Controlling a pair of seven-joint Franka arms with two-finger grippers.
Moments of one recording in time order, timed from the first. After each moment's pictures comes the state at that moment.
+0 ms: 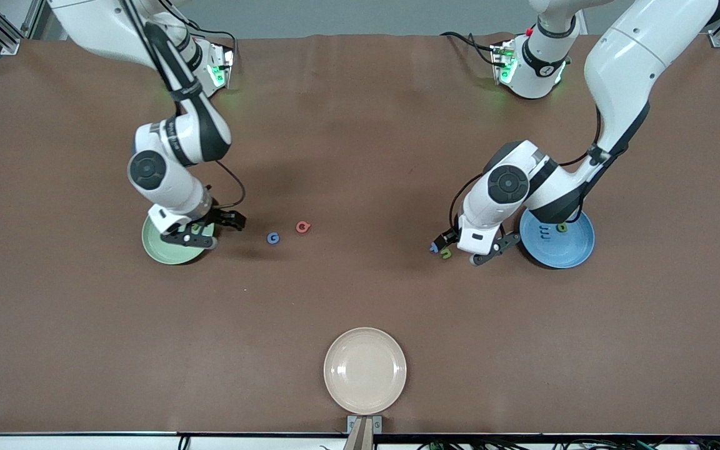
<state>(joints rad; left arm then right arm) 0.21 0.65 -0.74 -1.92 0.52 2.34 -1.34 0.39 0.29 -0.03 -2.22 0.10 2.49 0.46</state>
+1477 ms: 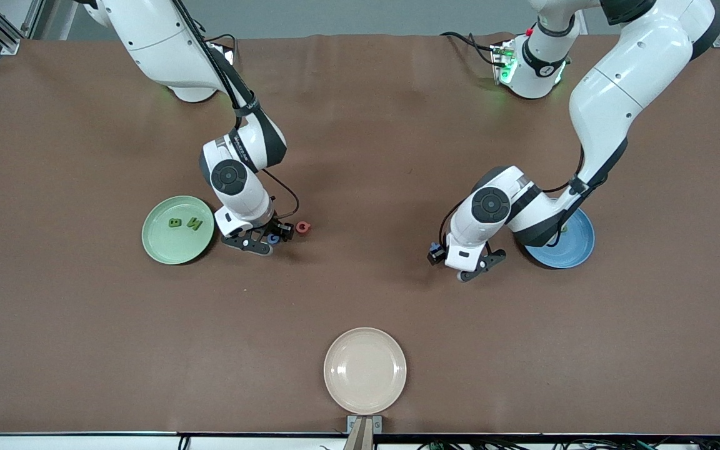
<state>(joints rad) 0.16 0.81 -0.71 -1.82 0.65 2.39 -1.39 0.54 0.52 -0.04 -2.08 0.07 2.62 0.72</state>
